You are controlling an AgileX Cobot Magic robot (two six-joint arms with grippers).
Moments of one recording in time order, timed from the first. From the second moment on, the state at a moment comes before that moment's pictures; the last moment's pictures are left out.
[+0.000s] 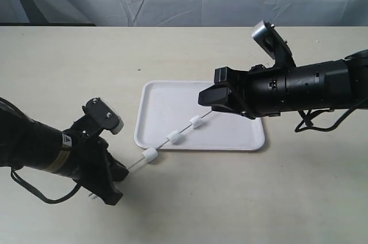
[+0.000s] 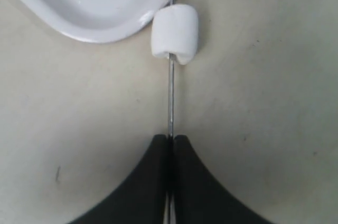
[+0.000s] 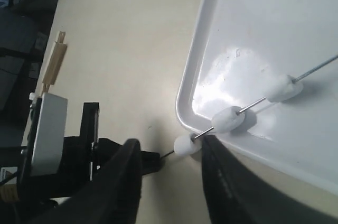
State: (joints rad) left arm -0.42 1.72 -0.52 1.71 -0.34 -1.39; right arm 0.33 1.64 -0.71 1.69 0.70 -1.20
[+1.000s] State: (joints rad) left arm -0.42 1.51 -0.51 1.74 -0.50 -1.53; right arm 0.33 1.70 -0.71 1.74 0.62 -1.10
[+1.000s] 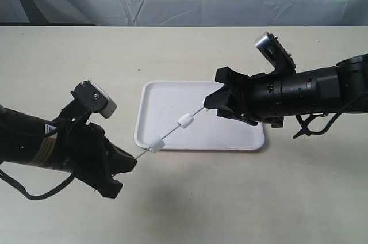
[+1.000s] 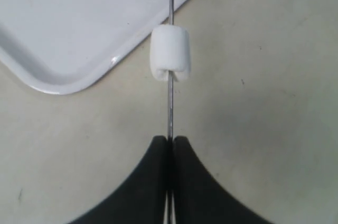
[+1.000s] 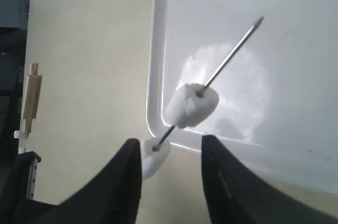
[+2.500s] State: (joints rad) left arm -0.42 1.46 -0.51 1.69 -0.57 -1.47; right arm 0.33 1.70 -0.74 1.75 0.58 -1.03
